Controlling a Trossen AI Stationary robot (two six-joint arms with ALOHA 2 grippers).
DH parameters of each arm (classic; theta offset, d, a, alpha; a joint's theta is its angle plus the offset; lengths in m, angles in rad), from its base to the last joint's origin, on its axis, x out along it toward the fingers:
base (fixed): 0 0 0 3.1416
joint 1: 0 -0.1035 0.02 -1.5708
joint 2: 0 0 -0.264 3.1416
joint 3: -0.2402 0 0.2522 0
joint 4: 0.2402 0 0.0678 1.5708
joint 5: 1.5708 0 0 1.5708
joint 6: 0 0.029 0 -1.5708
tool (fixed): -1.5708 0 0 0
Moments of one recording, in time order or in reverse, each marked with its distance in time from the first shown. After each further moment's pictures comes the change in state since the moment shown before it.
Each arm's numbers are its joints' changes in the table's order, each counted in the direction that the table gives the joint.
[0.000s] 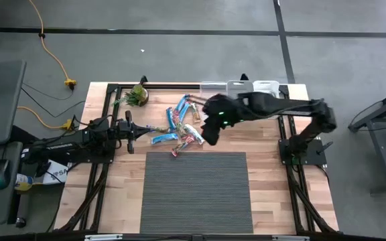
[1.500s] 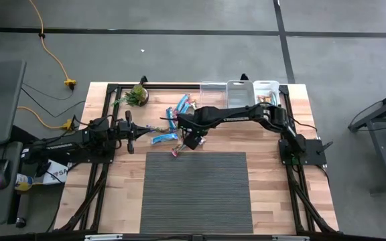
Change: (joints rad) left arm 0.000 0.000 0.000 0.000 0.000 0.000; right arm 0.096 -0.522 -0.055 0.026 -0.027 0.027
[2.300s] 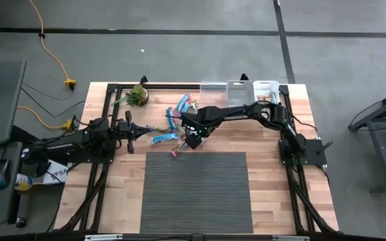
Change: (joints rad) left arm 0.000 0.000 0.000 0.000 0.000 0.000; right arm 0.041 0.000 0.146 -0.124 0.133 0.116
